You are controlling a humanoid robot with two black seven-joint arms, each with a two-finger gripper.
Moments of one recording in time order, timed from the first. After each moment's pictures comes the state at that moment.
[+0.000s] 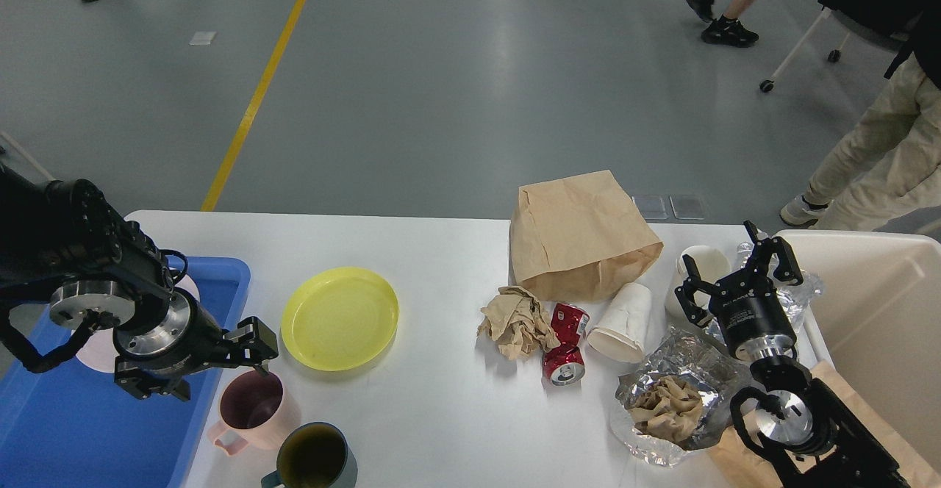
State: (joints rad) left arm -1.87 0.24 1.51 -1.58 -0.28 -0.29 -0.04; right arm 0.21 -0.11 1.40 0.84 -0.52 0.33 0.31
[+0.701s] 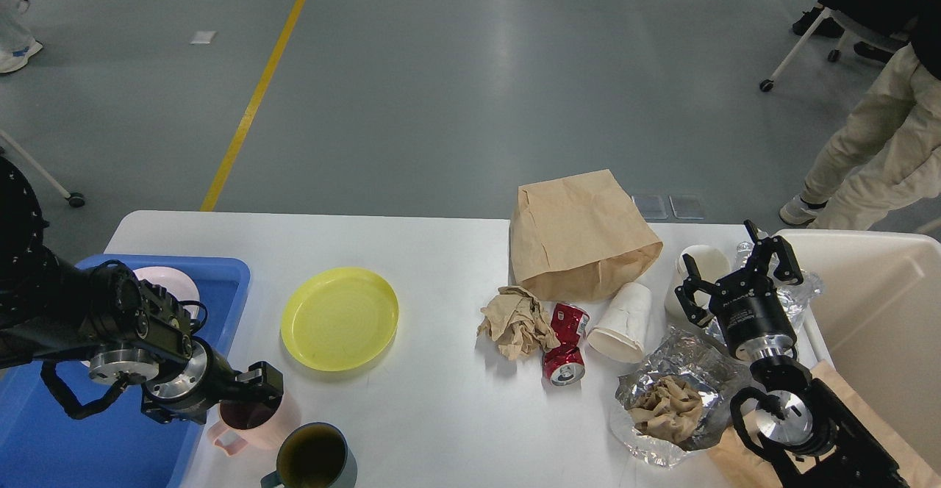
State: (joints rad) left arm -1.52 0.26 1.38 -1.32 -0.10 -0.18 -0.04; right arm 0.21 -0.11 1.40 0.84 -0.52 0.33 0.31
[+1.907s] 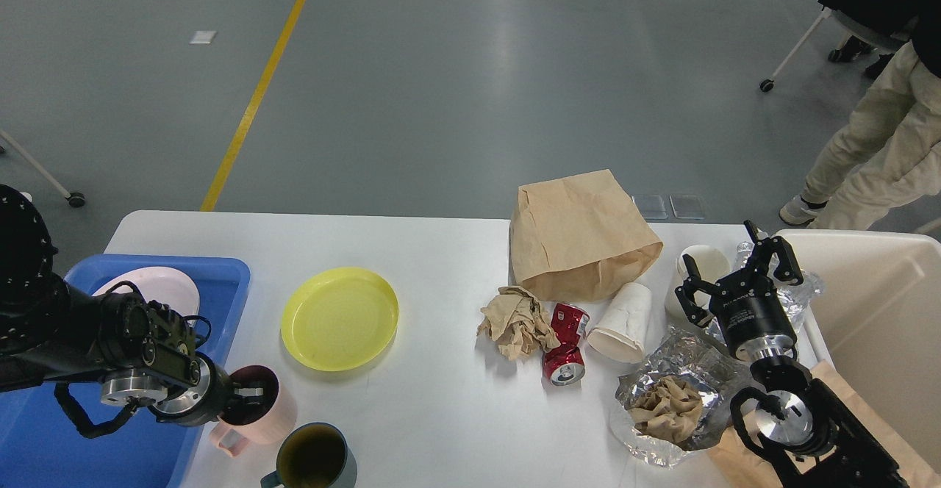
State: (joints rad) left arm -1.44 0.28 1.32 -1.27 -0.02 -0.08 0.03; right arm 0.21 -0.11 1.40 0.84 -0.52 0.33 0.31
